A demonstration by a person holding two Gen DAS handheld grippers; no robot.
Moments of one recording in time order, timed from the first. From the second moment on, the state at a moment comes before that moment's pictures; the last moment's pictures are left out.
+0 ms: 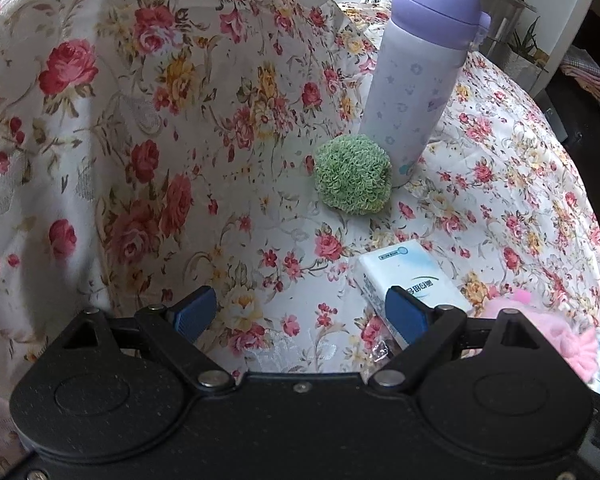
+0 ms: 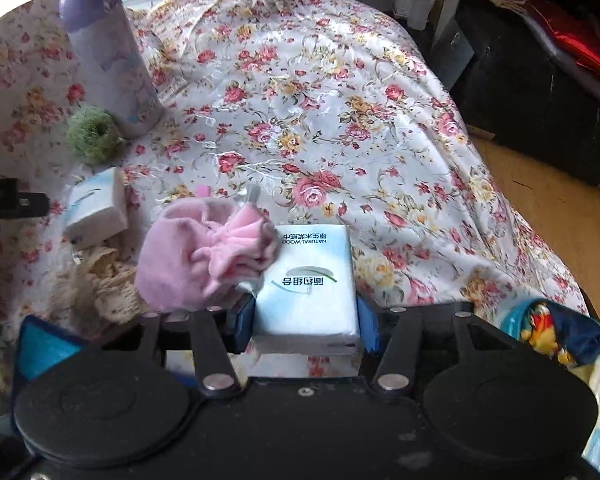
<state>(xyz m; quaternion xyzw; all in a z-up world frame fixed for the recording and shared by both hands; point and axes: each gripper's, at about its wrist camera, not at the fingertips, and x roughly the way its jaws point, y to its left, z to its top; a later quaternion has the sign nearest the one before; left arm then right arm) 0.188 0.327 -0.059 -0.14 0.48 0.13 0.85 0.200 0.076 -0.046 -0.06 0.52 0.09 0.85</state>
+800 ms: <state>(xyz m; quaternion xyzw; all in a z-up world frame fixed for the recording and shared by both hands) 0.178 0.313 -0.057 -0.08 0.50 0.16 0.85 0.057 0.025 -0.013 0.03 0.49 0.12 0.86</state>
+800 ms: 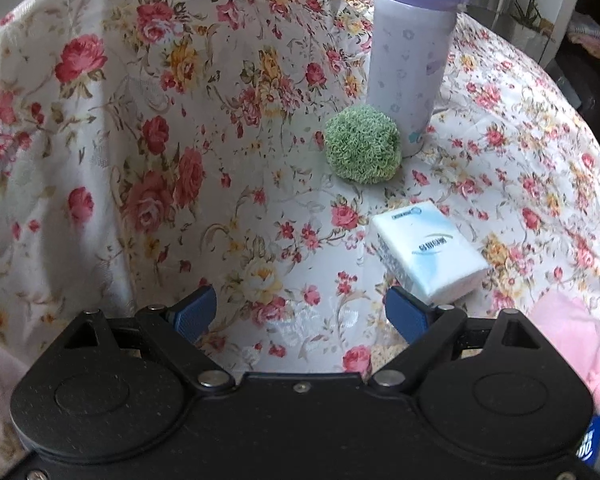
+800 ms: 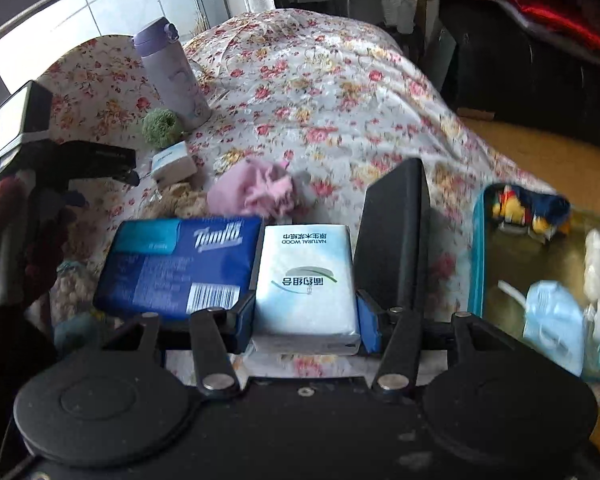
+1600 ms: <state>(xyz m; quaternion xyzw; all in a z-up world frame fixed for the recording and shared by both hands) 0.142 0.277 -0.037 0.07 0.63 0.23 0.74 0.021 -0.024 -0.020 0.11 0.46 0.17 0.87</state>
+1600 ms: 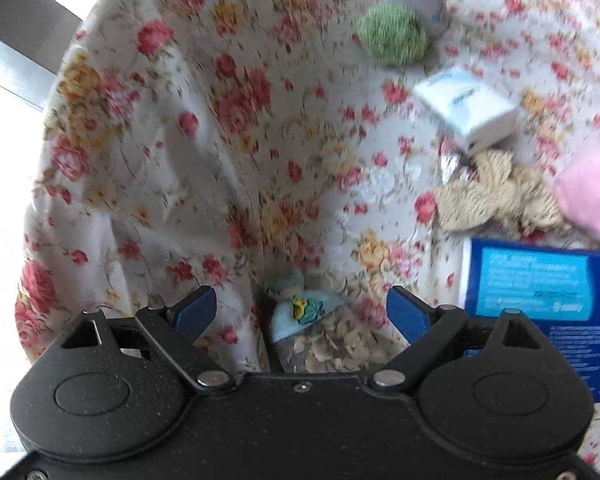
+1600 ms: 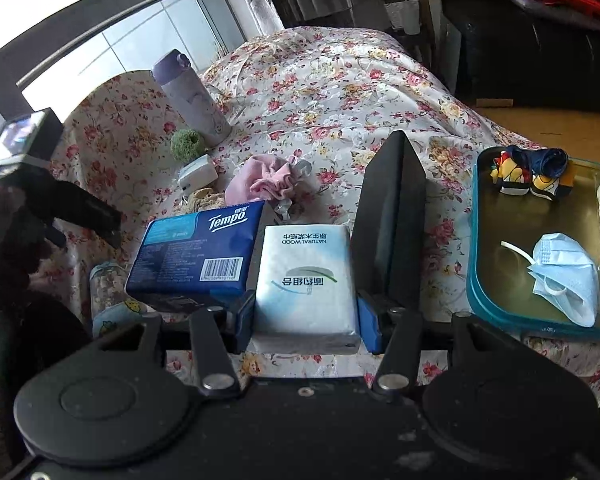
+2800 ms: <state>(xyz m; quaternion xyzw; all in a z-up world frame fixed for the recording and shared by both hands) 0.166 0.329 -0.078 -0.11 0.62 0.17 0.76 0.016 -0.003 -0.014 0.07 0.46 0.14 0.87</state>
